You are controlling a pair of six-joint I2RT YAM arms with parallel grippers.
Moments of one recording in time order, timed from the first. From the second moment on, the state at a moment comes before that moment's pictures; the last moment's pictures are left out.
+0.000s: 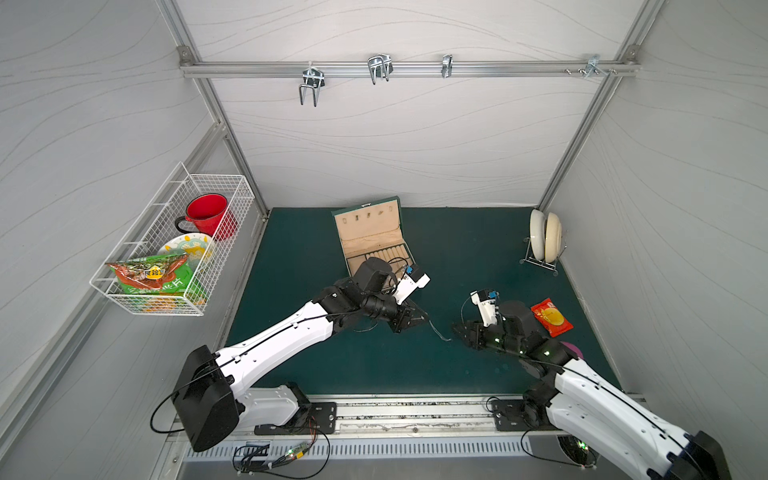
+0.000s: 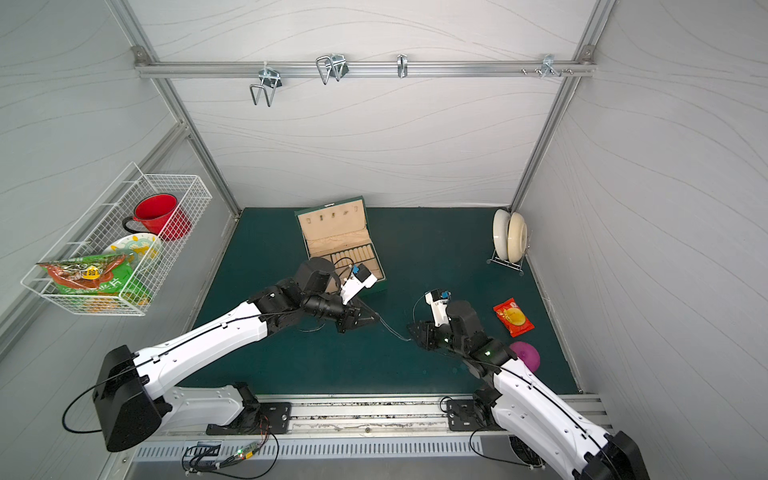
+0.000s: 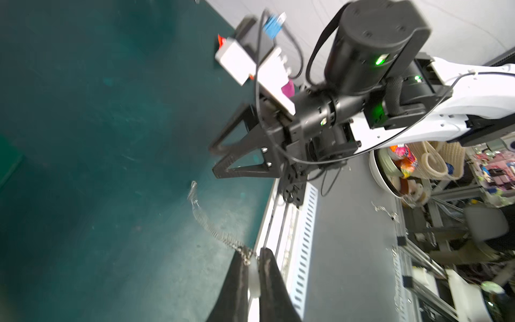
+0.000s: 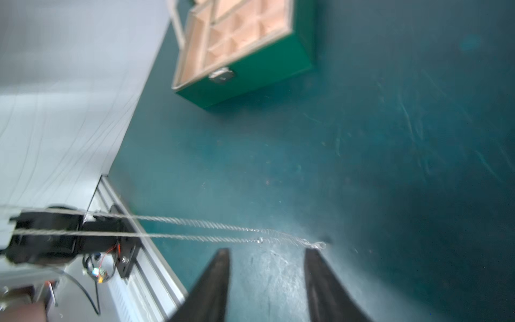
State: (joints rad) left arm -0.78 1.27 0.98 -0.44 0.67 -0.21; right arm 0.61 0.68 0.34 -0.23 -0.36 0.47
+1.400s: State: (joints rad) left arm -0.86 1.41 1.37 -0.74 0.97 -0.16; right arm 0.86 0.52 0.17 0.35 -0.46 0.25
